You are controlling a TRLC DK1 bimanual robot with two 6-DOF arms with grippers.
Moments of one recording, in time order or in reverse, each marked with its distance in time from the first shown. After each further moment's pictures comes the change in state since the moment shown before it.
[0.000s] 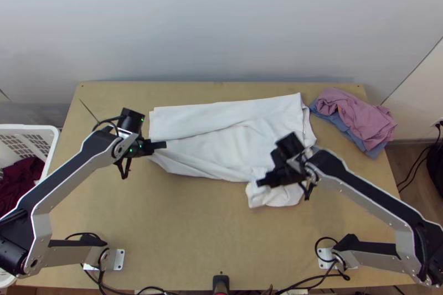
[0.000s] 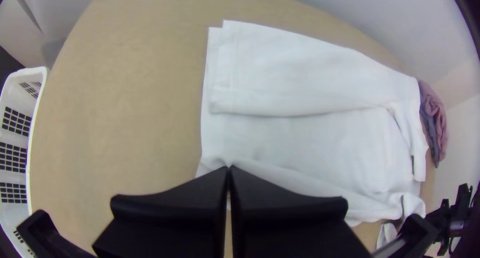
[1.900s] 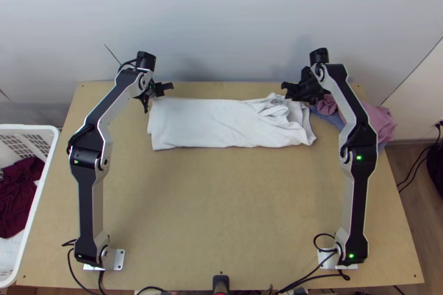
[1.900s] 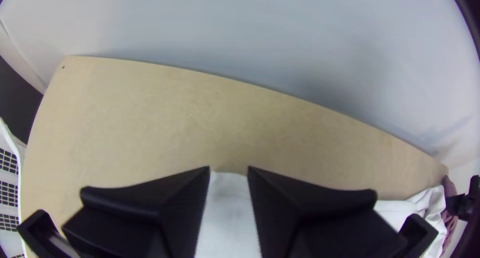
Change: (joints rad) left arm 0.147 0.873 1.044 -0.068 -0.074 0.044; right arm -0.544 1.050 1.331 -0.242 -0.019 -0.078
